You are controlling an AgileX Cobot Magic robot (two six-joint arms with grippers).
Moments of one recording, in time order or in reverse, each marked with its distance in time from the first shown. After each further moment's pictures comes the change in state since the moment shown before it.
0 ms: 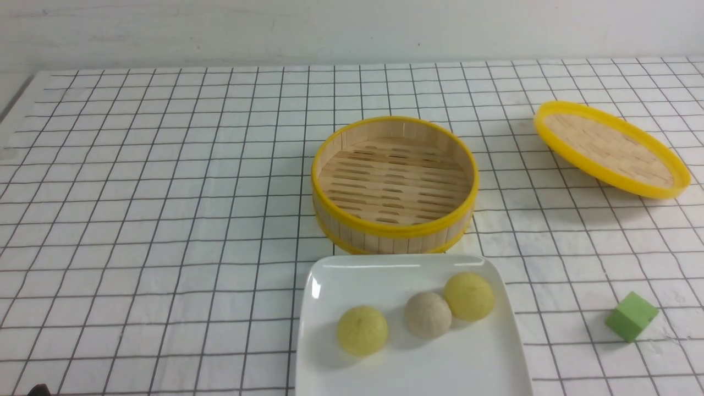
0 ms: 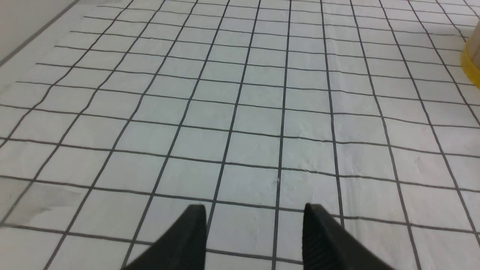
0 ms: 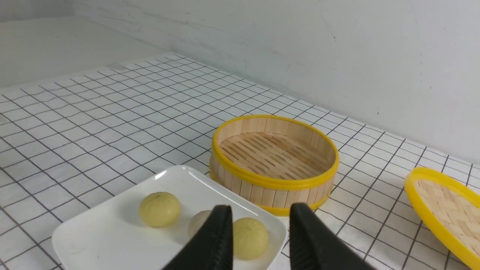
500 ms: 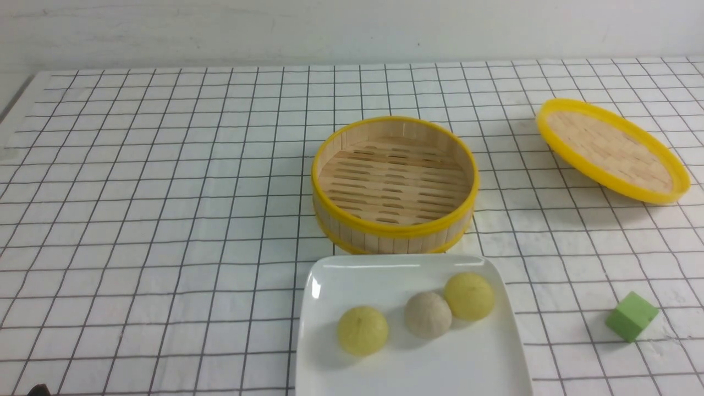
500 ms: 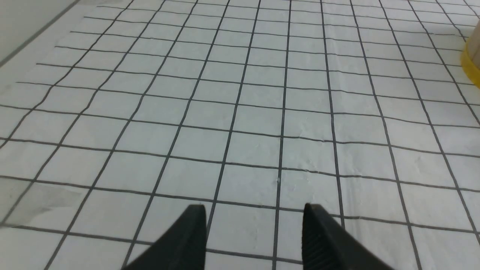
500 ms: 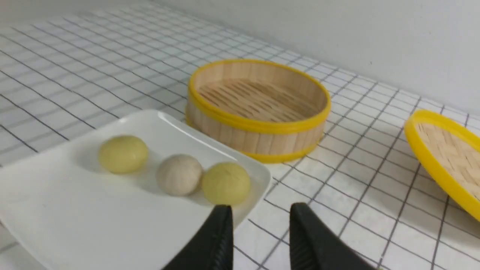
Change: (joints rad) right arm 0.000 0.000 0.300 -0.077 -0.229 0.000; left arm 0.000 0.000 0.000 0.001 0.000 0.000
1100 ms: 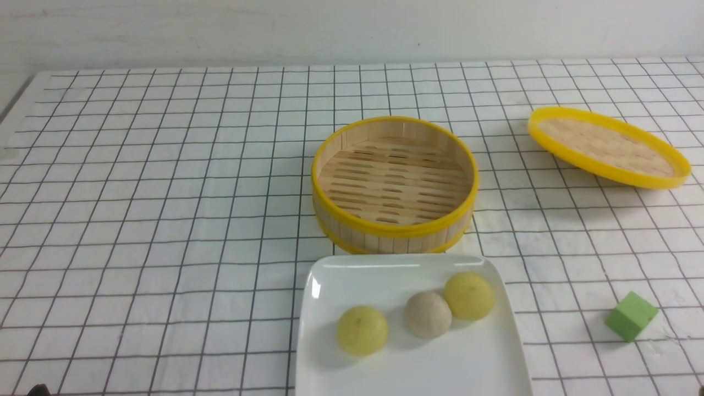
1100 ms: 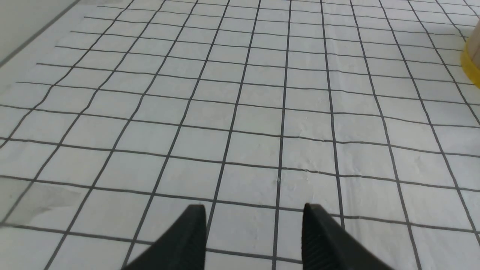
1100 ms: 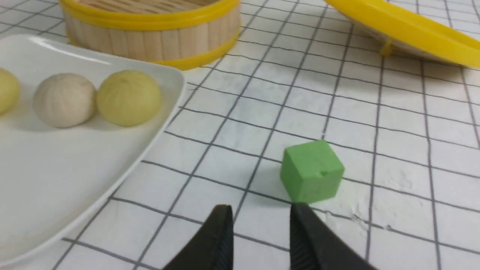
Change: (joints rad) right arm -0.236 0.000 0.186 -0.092 -0.041 0.200; left arm 0.000 0.000 0.000 0.000 0.001 0.000
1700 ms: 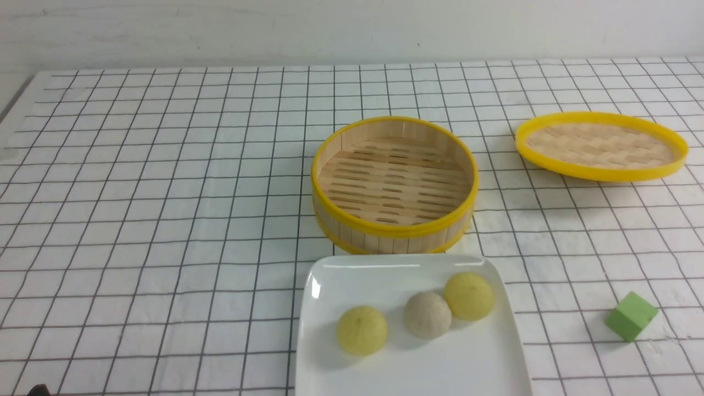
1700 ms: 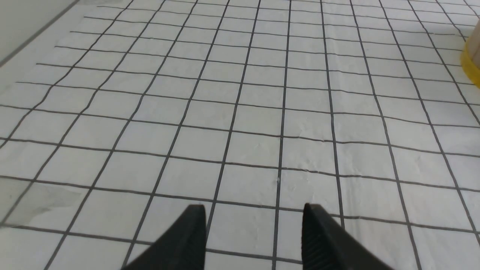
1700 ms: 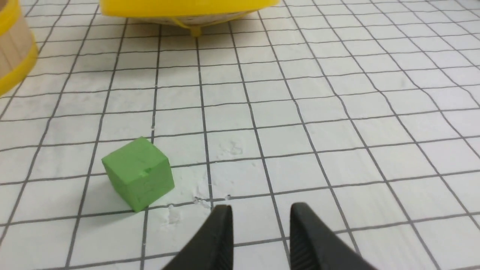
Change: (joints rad) right arm -0.425 0.001 -0.002 0.013 0.005 0.023; left arm 0.000 0.000 0.000 0.001 0.000 0.000
